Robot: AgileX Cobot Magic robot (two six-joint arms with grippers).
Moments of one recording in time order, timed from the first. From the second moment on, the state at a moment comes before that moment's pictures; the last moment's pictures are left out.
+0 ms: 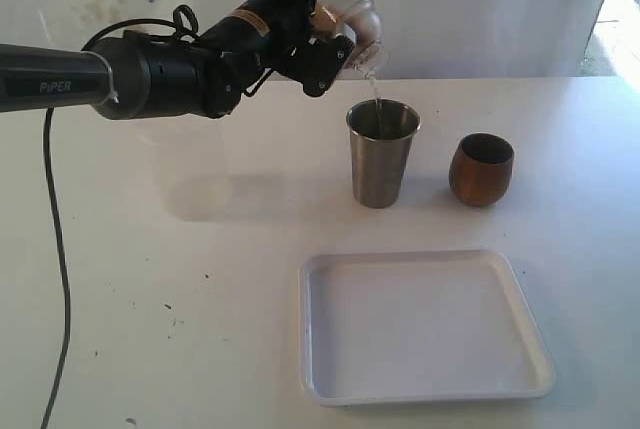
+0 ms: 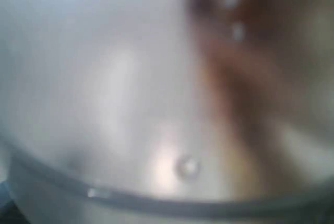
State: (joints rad) left arm -0.56 2.19 -1.64 -0.11 -0.53 2.13; right arm -0.02 0.00 0.00 0.00 0.35 -0.10
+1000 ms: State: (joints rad) left arm -0.56 2.19 -1.64 -0.09 -0.55 2.13; right arm -0.02 0.00 0.00 0.00 0.35 -0.10
